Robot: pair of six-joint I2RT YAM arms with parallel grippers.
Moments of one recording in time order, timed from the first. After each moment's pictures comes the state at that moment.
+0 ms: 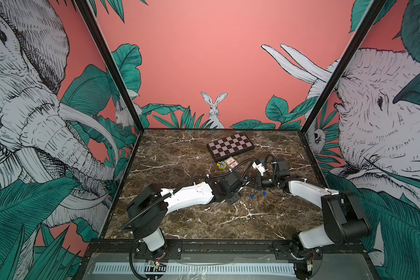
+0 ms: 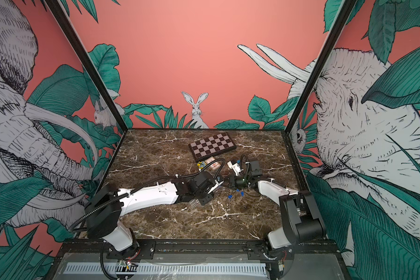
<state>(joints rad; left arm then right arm) -1.07 1.65 1.10 -0.43 -0.15 0.05 0.25 1.47 0.70 -0.11 -1.00 0.43</state>
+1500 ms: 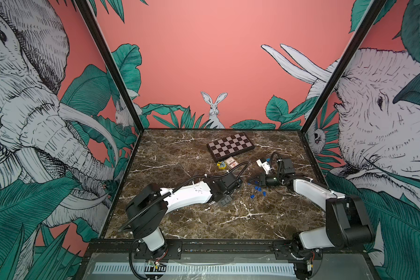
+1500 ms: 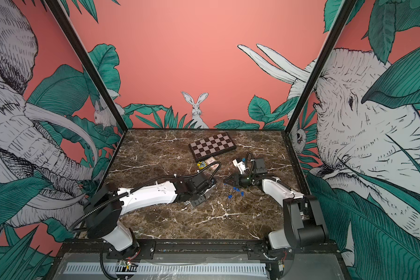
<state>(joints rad) -1.05 1.64 1.07 -0.59 -0.23 0.07 0.19 1.43 0.73 -0.24 -0.95 0.34</state>
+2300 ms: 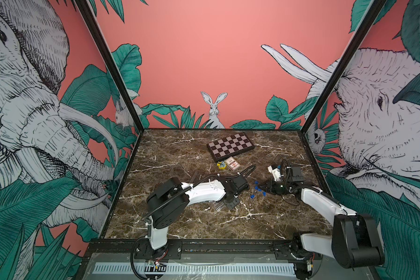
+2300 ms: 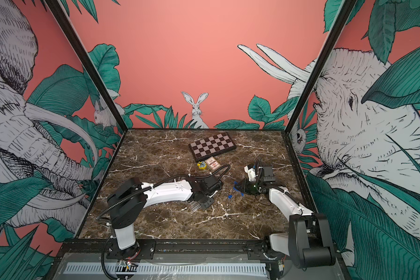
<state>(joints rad) -1.09 1.87 1.23 -0.64 -0.14 -0.10 0.10 1.26 0.59 -0.33 -0.68 0.31</state>
